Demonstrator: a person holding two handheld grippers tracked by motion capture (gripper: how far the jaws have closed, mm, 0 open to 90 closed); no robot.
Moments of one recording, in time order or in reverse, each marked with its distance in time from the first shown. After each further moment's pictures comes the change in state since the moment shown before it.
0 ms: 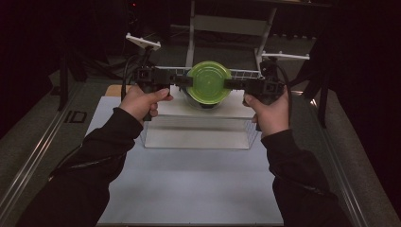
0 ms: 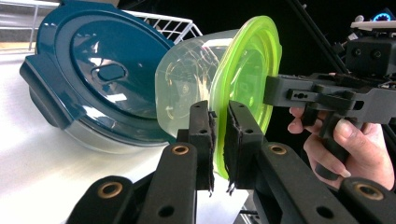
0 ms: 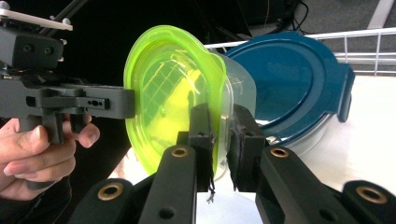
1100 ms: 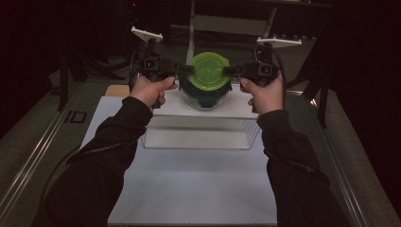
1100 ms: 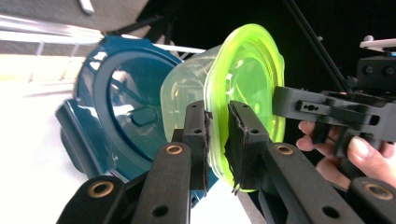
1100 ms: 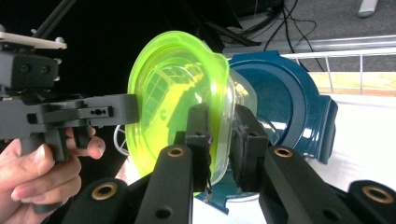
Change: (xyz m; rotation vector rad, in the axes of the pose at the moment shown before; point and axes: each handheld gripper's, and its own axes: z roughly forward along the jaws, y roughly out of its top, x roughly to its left) left arm 0.021 0.023 0.019 -0.078 0.056 -0.072; right arm -0.019 0.037 0.026 0.033 -0.033 0.085
